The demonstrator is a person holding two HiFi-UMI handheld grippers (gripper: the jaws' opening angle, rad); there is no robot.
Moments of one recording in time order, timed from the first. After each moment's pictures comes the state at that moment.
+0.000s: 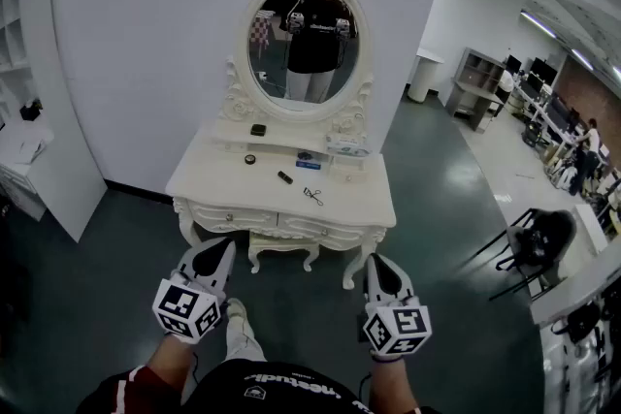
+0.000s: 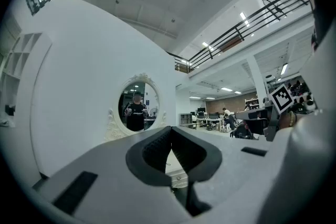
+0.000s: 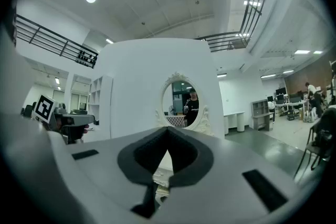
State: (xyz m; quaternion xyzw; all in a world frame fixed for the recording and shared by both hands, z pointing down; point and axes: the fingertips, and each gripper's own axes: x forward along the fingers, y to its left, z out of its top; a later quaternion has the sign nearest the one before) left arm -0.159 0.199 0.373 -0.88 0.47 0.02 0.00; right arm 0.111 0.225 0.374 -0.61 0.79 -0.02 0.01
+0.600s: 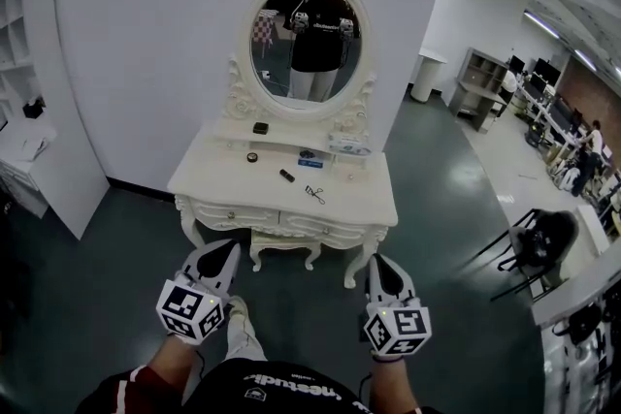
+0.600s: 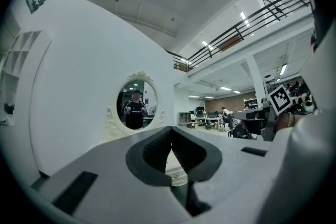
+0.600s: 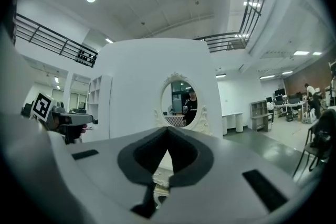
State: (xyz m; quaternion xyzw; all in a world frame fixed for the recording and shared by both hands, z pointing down) left arm -0.148 0.206 0.379 -0.89 0.46 0.01 0.00; right arm 0.118 0.228 0.378 -0.61 0.79 -0.02 0.01
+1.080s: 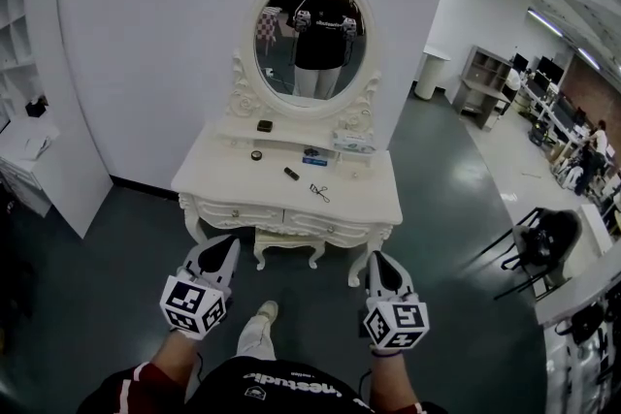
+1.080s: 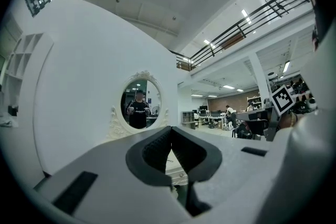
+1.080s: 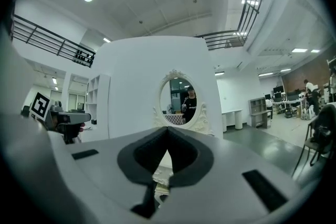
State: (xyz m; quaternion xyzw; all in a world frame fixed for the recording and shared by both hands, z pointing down) left arm -0.162 0.192 0.387 -0.88 0.48 0.01 0.00; right arm 0.115 0.214 0.395 -0.62 0.79 -0.03 0.01
